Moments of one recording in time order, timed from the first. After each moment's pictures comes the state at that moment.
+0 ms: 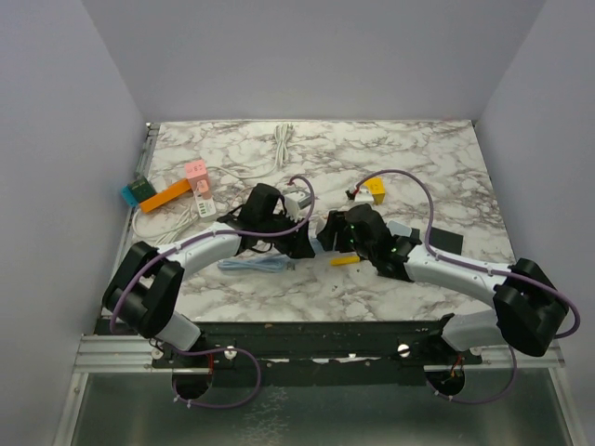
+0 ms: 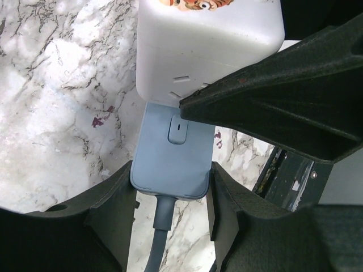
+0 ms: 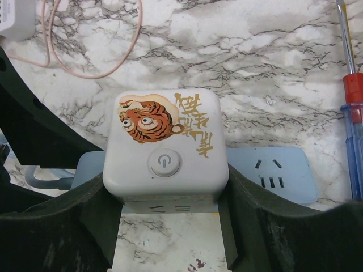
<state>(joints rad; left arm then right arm) -0.58 1.50 0.84 -0.11 0.60 -0.15 0.80 1.34 0.73 0.04 0.25 0.56</state>
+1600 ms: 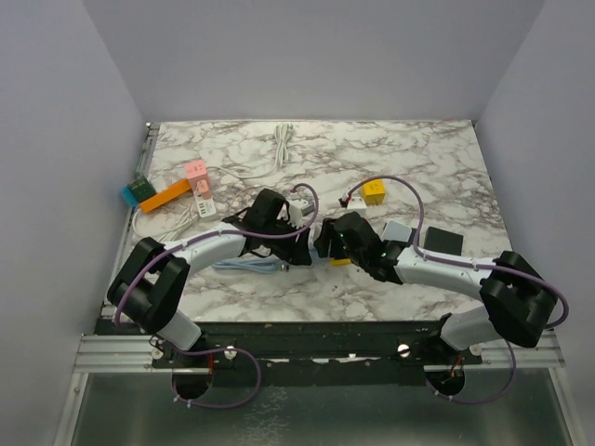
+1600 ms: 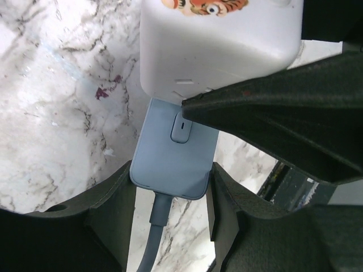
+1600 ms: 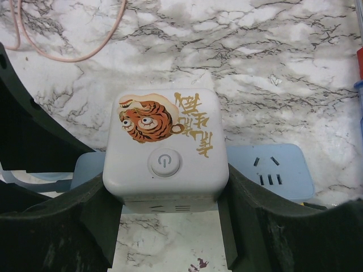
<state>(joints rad) -0.60 1.54 0.85 -0.20 0.54 -0.13 0.89 1.42 0.72 0.05 0.36 0.60</state>
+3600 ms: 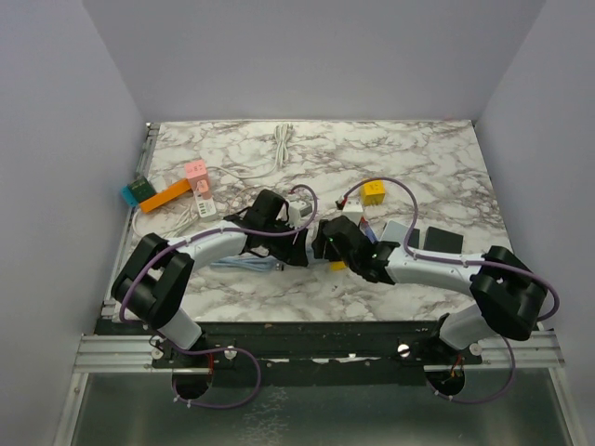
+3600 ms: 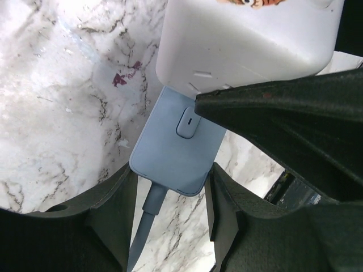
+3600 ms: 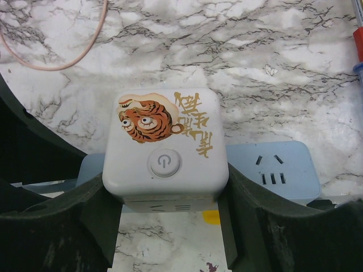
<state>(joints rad) -0.60 1.57 0.86 -0.24 0.50 -0.13 0.94 1.48 0.76 0.01 0.46 0.69</state>
